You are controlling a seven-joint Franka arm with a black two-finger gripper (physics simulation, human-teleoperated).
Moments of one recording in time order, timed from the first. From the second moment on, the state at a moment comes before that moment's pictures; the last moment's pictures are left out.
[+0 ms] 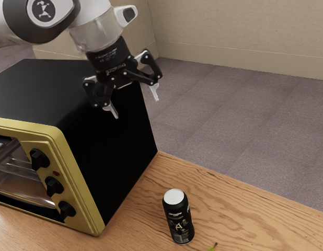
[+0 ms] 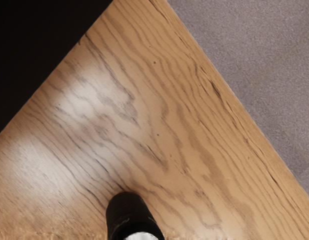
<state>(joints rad) -0.15 -0.02 0.10 -1.36 -0.11 1.49 -0.99</state>
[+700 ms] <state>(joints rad) 0.35 -0.76 -0.05 -1.88 -0.09 1.41 -1.86</state>
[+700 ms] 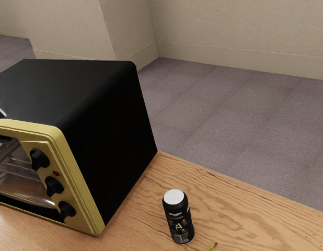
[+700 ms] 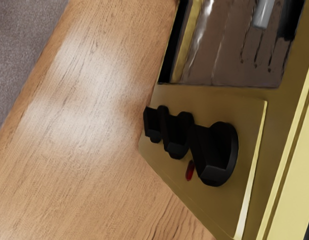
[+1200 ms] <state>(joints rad) 0.78 -0.73 -0.18 -1.92 -0.17 1.48 -1.75</state>
